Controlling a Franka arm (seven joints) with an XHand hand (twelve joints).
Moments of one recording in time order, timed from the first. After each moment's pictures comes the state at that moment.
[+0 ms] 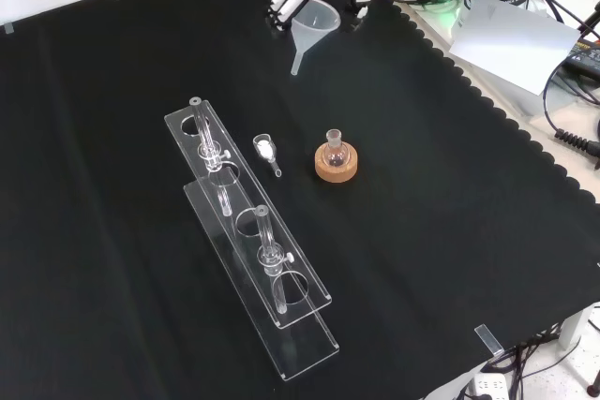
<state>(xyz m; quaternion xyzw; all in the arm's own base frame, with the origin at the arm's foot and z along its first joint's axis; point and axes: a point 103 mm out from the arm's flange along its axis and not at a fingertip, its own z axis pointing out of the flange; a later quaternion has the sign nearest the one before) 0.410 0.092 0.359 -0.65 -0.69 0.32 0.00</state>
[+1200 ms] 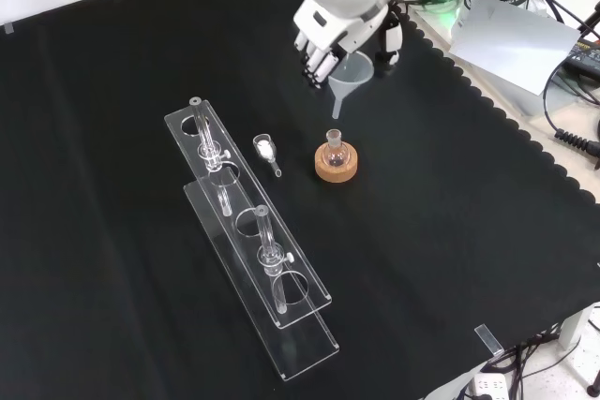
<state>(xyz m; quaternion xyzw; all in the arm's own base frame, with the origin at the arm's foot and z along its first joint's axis) 0.386 0.139 0.287 -0.61 -0.70 0.37 0.05</state>
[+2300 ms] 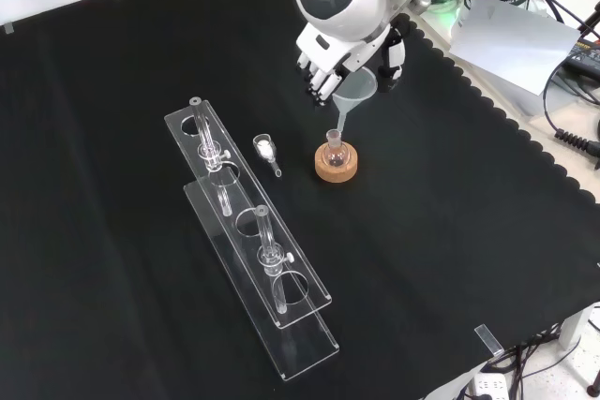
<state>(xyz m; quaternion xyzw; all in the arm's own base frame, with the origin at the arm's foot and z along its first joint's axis) 0.396 0.154 0.275 -0.60 -0.70 0.38 0.06</state>
